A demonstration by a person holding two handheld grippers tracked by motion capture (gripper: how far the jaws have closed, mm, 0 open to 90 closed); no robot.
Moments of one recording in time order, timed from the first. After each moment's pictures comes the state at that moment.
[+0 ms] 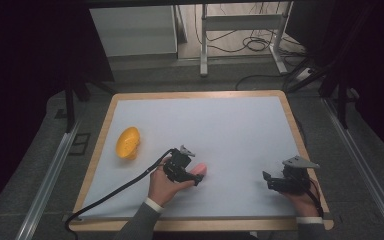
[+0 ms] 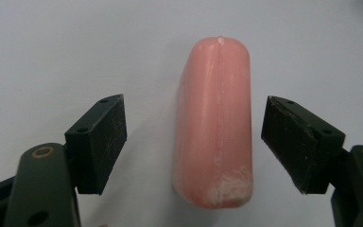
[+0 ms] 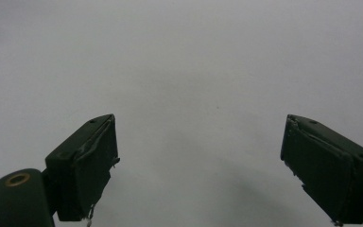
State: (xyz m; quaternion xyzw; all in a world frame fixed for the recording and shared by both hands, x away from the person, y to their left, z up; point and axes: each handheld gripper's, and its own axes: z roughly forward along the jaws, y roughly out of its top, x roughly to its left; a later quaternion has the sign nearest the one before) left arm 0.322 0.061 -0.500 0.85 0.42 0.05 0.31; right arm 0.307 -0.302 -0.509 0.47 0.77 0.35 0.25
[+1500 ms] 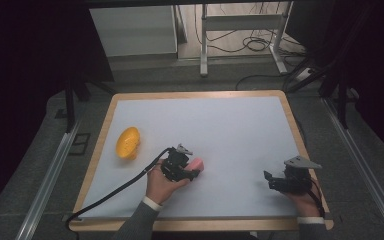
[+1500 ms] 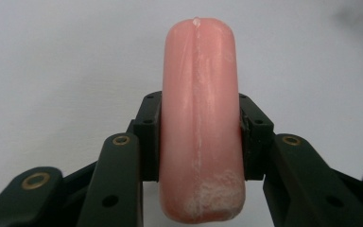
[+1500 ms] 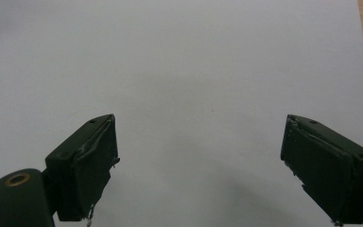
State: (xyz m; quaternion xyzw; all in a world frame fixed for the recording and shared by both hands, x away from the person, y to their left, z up) left arm 0.320 0.072 -0.487 0.84 0.42 0.05 0.34; right arm 0.306 -0.304 -0.507 0.46 0.77 0.35 0.26
